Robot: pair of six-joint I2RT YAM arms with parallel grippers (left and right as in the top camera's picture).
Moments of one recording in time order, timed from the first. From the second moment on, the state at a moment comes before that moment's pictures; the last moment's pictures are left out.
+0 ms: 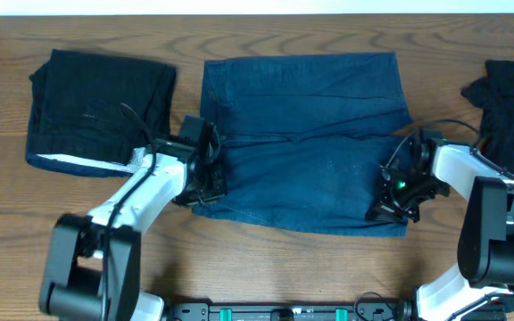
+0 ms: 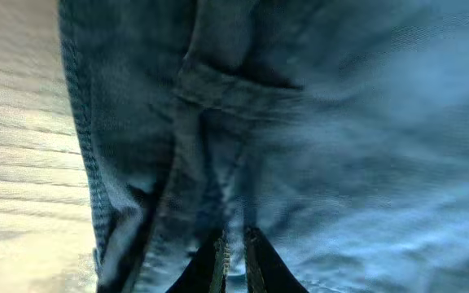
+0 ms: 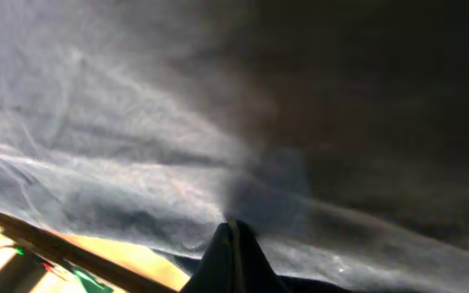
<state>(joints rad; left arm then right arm) -0.28 1.65 0.91 -0.78 0.20 -0.46 -0.12 1.80 0.88 -0.93 -0.45 0.12</state>
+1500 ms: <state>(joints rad) -0.28 1.62 1.22 -0.66 0.19 -0.45 -0.11 1.84 1.39 -0.90 -0.27 0.14</state>
